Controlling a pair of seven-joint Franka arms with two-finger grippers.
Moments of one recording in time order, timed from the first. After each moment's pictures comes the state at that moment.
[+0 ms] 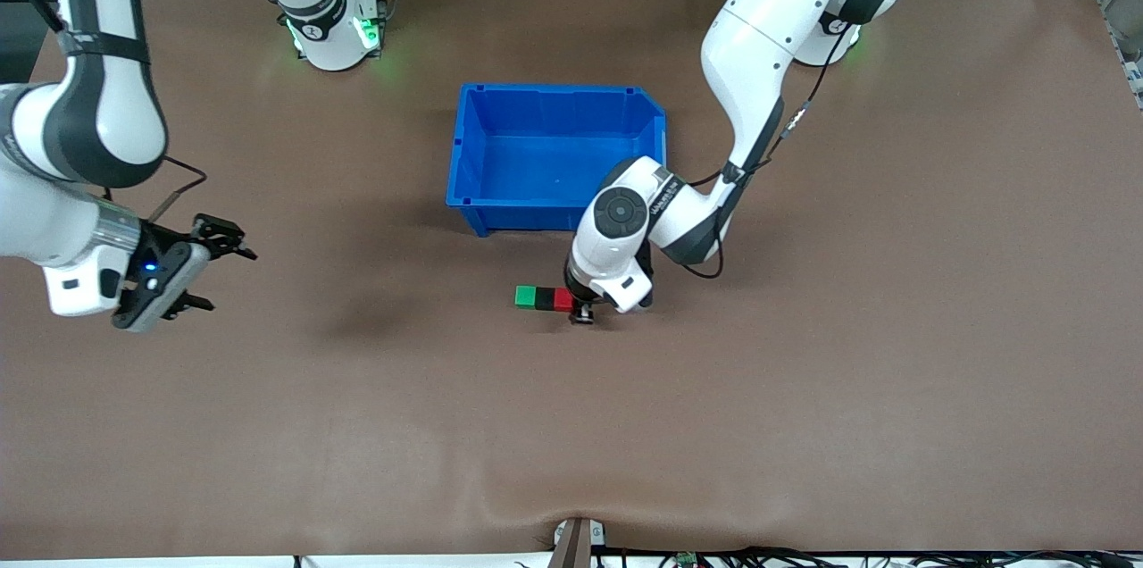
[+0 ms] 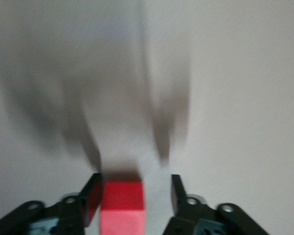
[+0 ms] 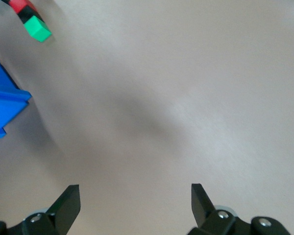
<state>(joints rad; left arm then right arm) -0.66 0.92 -0.04 -1.29 -0.04 2.36 -2.16 0.22 0.26 -0.31 -1.74 0.32 1.93 -1.04</state>
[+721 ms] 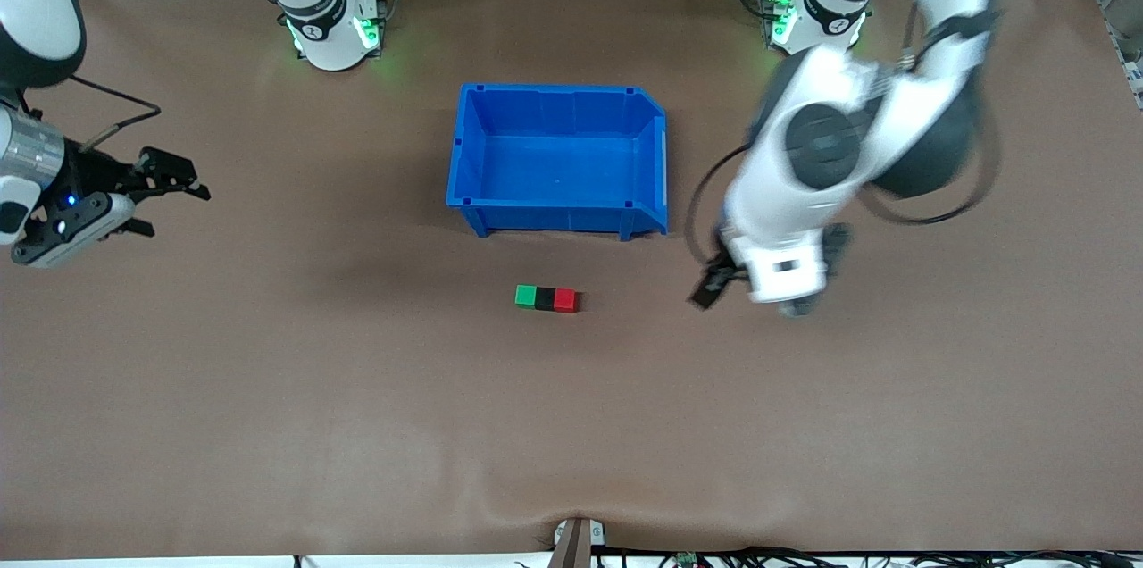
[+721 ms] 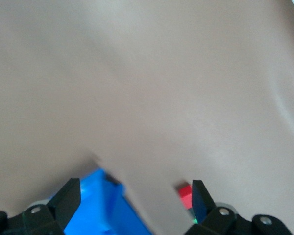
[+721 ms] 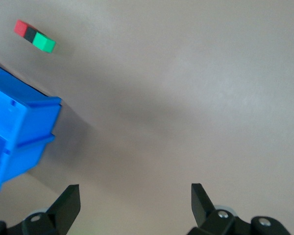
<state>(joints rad) -0.47 0.44 0.04 -1.27 -0.03 1.68 -1.33 0.08 0.05 -0.15 -1.74 0.20 1.66 -0.52</state>
